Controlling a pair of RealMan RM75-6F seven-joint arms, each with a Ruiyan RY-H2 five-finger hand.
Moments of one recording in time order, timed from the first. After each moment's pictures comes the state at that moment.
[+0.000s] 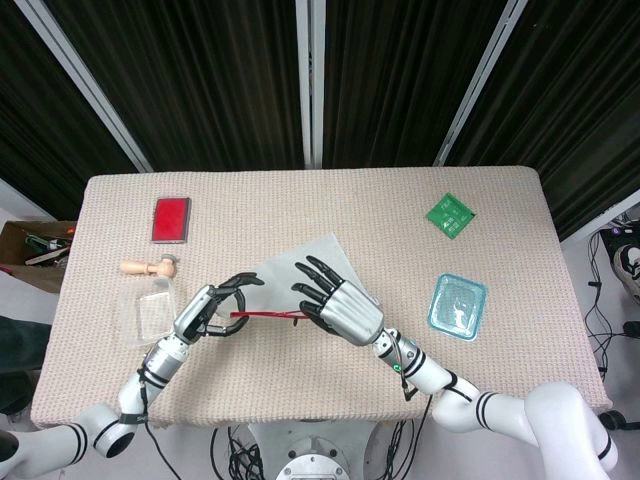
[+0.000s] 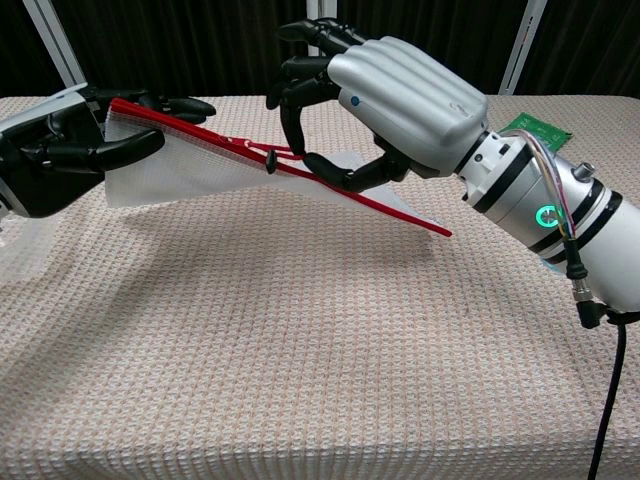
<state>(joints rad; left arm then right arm) -0.58 -1.65 0.01 -1.17 1.64 1.34 -1.37 0.80 -1.86 0.05 -1.02 -1.76 1.43 0.04</state>
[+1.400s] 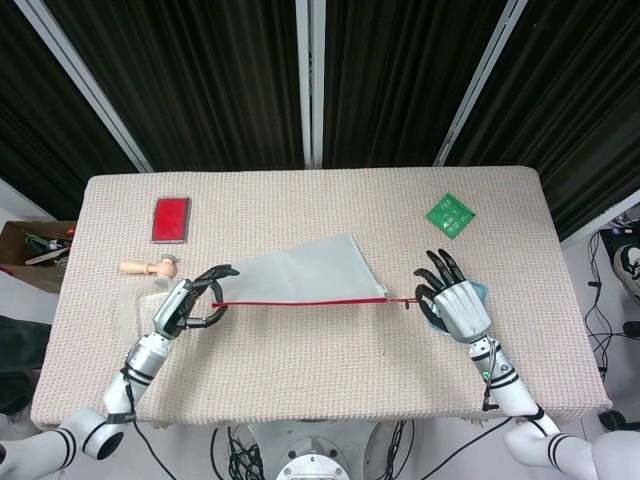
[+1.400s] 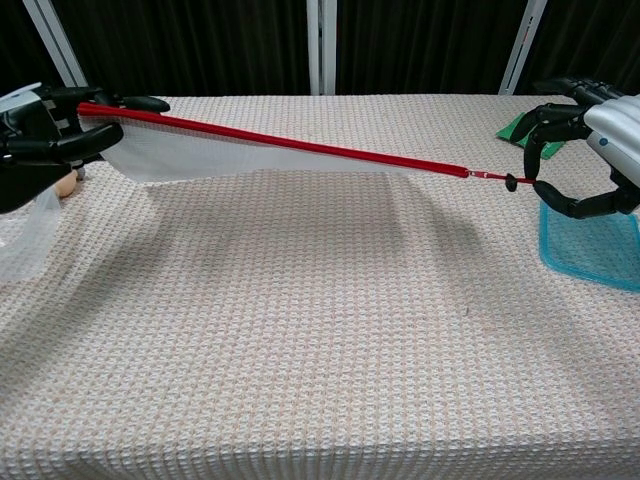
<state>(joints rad) -0.53 -1.63 -0.02 -1.15 1.59 1.32 -1.38 0.47 -1.71 0.00 -0.90 -1.62 1.48 0.12</state>
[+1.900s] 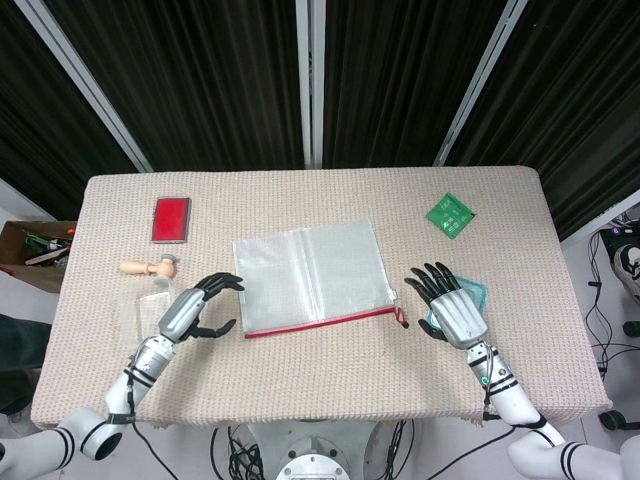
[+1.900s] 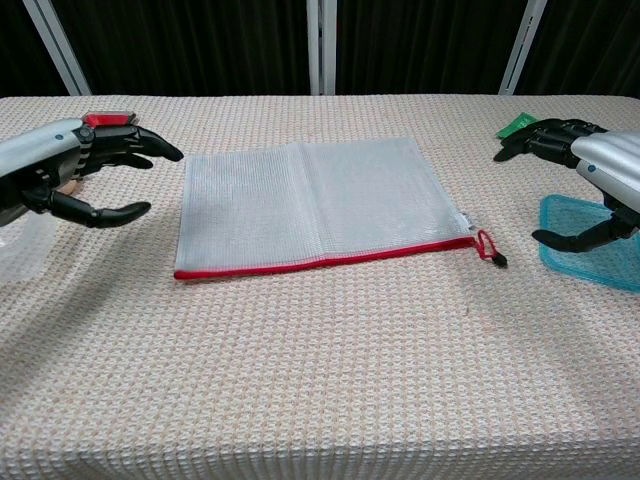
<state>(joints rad) -0.54 -1.61 0.01 -1.18 1.58 1.23 -0.66 0.46 -1.58 0.00 -1.18 -1.54 1.30 0.01</state>
